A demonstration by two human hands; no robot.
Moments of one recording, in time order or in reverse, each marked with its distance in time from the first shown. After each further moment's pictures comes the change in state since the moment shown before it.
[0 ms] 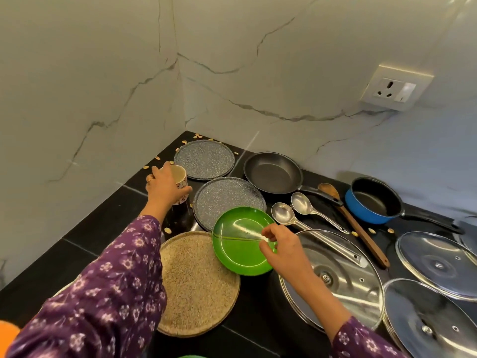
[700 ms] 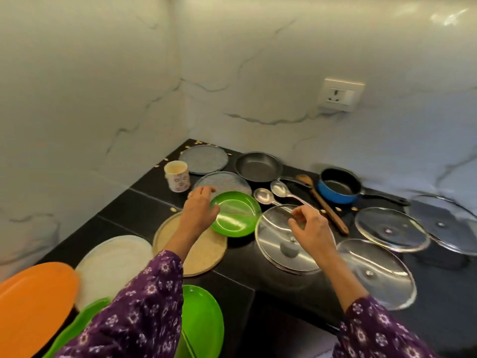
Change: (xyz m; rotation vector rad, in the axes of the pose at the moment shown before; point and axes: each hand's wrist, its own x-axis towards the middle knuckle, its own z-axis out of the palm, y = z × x) left_hand -0.213 0.069 -0.016 -0.100 0.116 0.412; right_hand -0.097 0.010 -0.118 -0.057 0.198 0.084
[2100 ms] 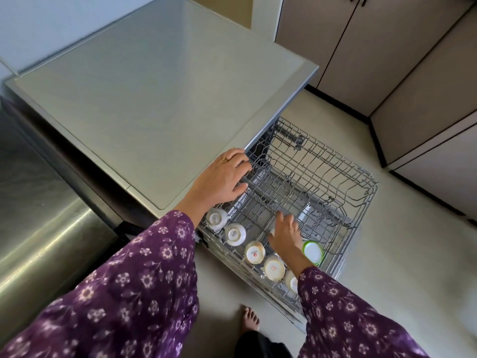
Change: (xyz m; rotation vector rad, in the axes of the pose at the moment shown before) left_hand -0.395 0.687 0.464 -0.193 -0.629 1.785; right_hand -0.602 0.498 -0.212 -0.207 0.042 1.556
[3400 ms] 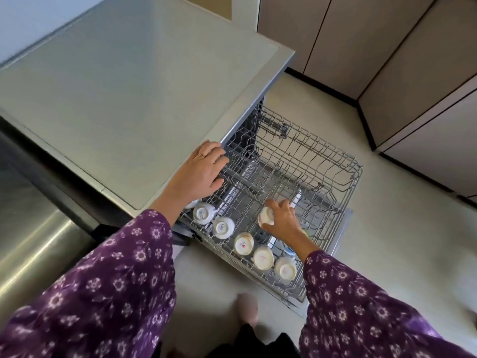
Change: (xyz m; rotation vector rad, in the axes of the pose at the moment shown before) left_hand 0.002 -0.001 0.002 0.135 -0.079 0.017; right_hand 0.006 0.036 -0.026 0.155 -0.108 -0.088
